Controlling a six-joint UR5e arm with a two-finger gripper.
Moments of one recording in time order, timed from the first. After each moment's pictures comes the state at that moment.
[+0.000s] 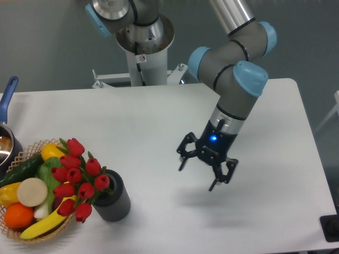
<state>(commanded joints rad) 2.62 -1.95 -1.73 -0.80 0.75 1.14</state>
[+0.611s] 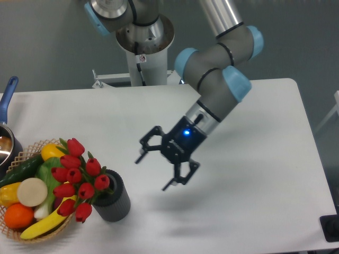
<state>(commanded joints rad) 2.53 -1.93 -1.79 -0.77 0.42 1.17</state>
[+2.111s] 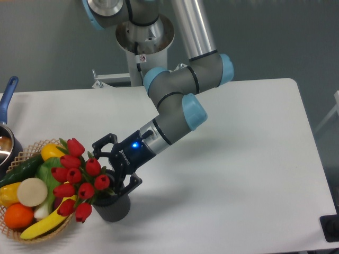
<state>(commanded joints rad) 2.42 -2.01 -1.78 -0.75 0.41 1.27</state>
